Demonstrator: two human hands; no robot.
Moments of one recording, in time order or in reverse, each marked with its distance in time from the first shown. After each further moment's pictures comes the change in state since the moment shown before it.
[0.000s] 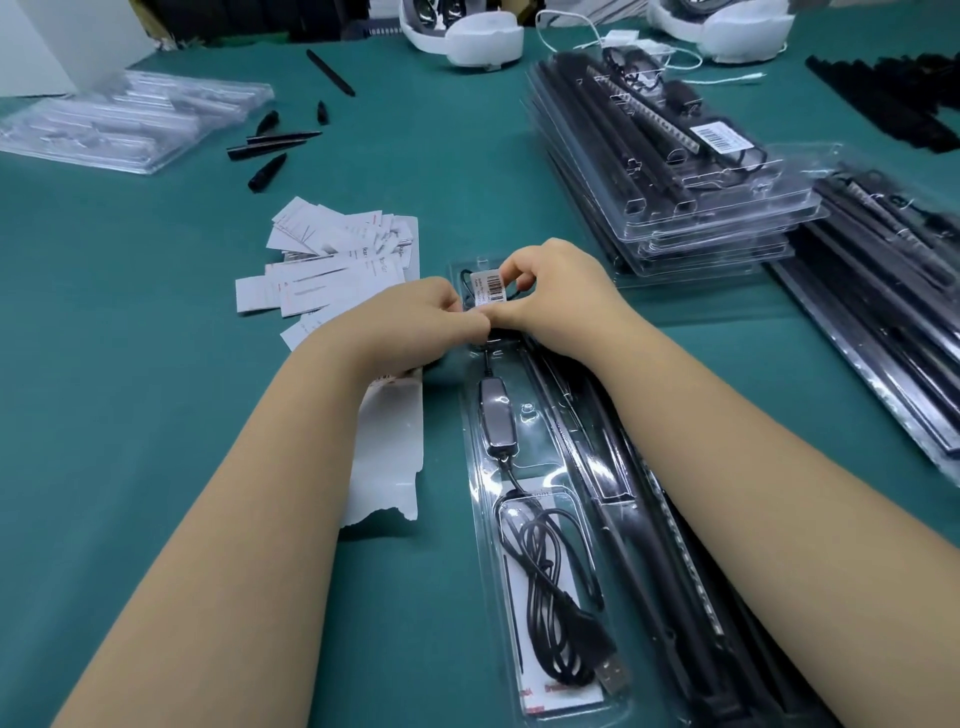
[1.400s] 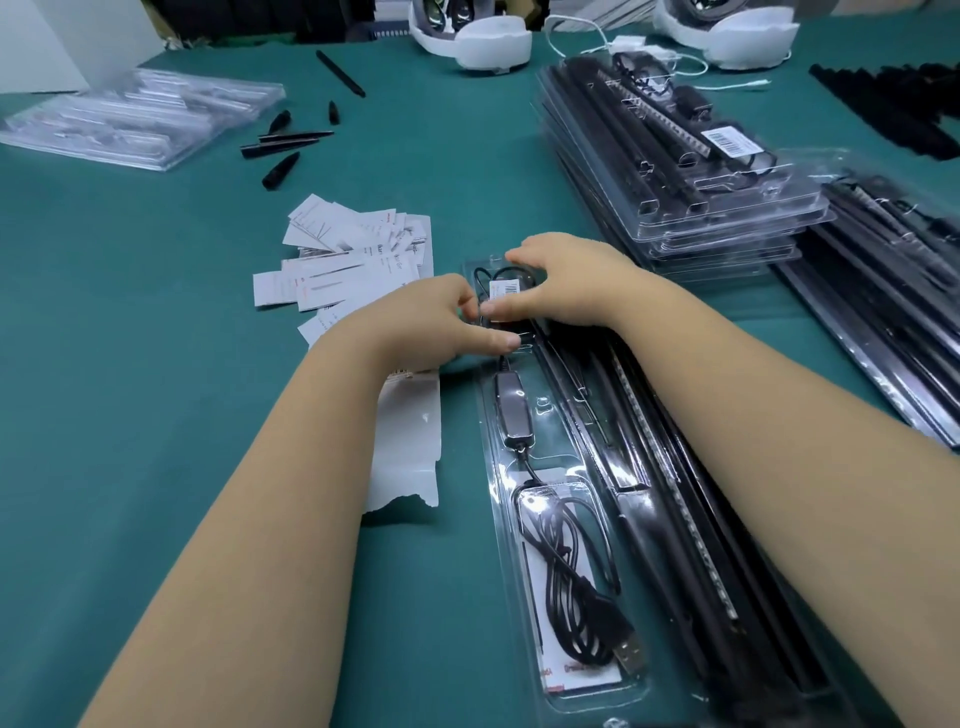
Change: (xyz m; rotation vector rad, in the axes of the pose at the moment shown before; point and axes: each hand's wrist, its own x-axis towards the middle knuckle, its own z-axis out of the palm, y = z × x) left_hand -0.006 -0.003 -0.004 0.087 -0.021 0.065; right_hand 0.019 -0.005 -0.017 -0.362 -0.246 -0.071
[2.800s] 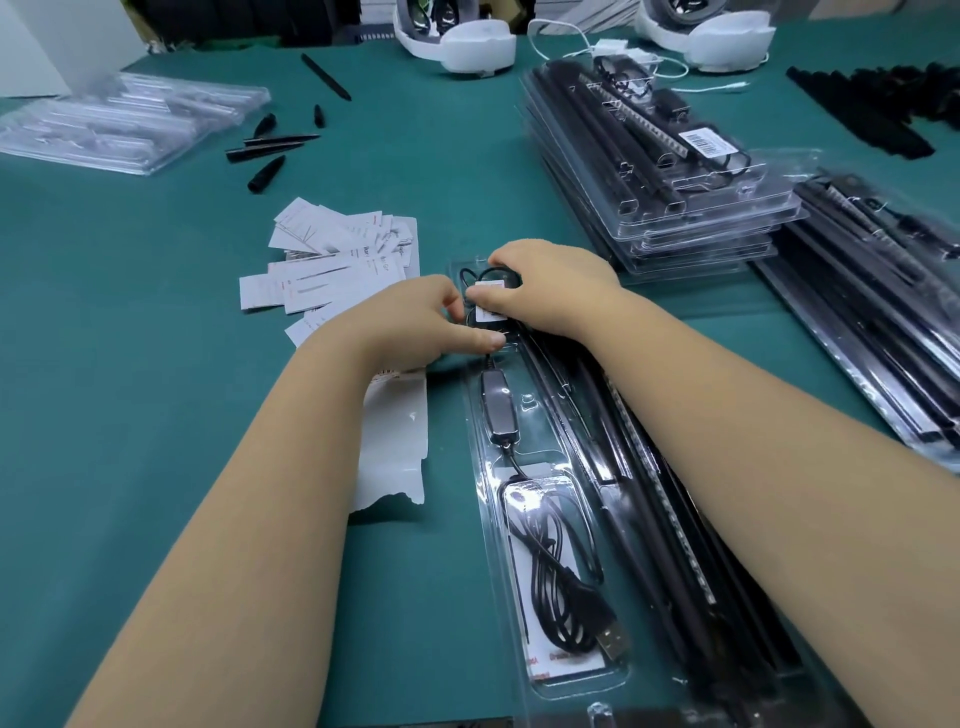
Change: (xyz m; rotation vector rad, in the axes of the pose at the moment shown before) left_hand 0.003 -0.002 0.001 -0.006 0.007 0.026; right_hand 0.000 -0.004 0.013 -0.061 0.145 0.053
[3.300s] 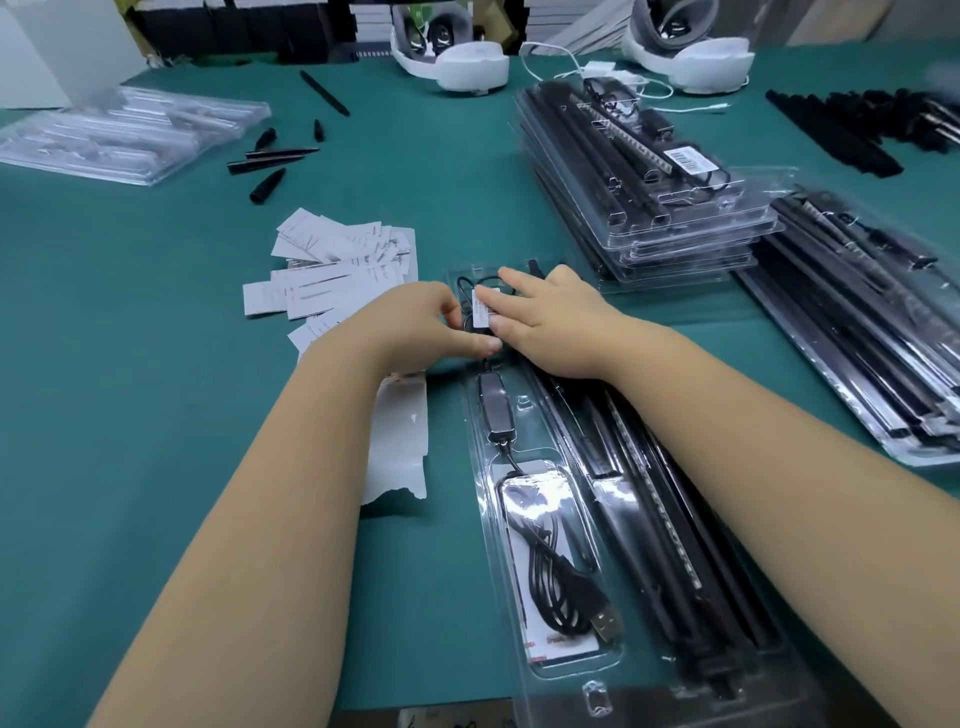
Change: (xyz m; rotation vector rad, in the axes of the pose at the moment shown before) left_hand 0.001 -0.002 0.002 0.094 0.070 0.013; right_hand -0.036 0.001 -0.002 -0.097 -0.169 -0.111
